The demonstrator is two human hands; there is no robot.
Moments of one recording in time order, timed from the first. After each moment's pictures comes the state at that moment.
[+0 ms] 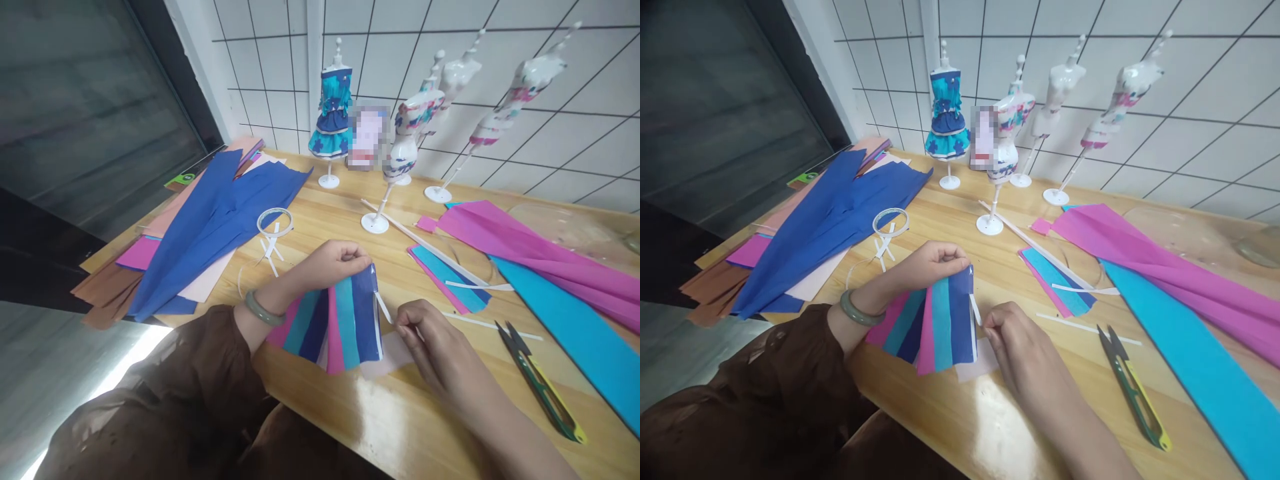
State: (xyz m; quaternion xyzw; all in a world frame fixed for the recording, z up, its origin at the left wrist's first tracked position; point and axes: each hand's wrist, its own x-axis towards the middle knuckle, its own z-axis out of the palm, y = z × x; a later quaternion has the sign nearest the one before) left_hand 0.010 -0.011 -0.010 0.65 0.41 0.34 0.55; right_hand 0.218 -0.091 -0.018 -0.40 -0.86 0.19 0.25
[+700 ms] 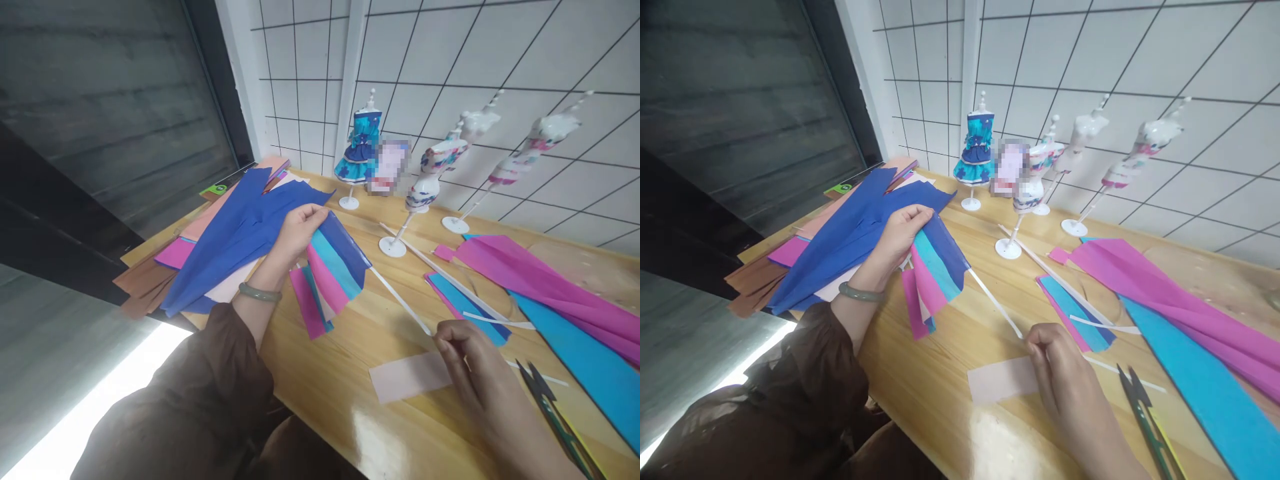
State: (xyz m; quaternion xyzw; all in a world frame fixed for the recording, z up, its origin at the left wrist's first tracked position) left_hand -0.062 0.027 0.008 0.45 0.44 0.63 0.45; right_hand 0.234 -0.081 -0.021 -0.44 -0.84 0.12 0.29
